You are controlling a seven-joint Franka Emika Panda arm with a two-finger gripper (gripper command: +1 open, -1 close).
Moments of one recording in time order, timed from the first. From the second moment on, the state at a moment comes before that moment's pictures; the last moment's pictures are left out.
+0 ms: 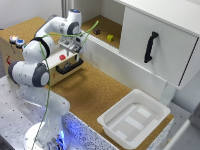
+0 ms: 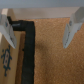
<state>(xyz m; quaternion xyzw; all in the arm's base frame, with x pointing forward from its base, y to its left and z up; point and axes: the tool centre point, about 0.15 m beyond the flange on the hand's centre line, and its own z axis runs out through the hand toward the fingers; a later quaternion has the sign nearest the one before) 0.315 0.114 0.427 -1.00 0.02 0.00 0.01</state>
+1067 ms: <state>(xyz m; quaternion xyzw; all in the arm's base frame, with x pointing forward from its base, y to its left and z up) 0.322 0.094 0.364 -1.00 0.07 0.00 0.02</state>
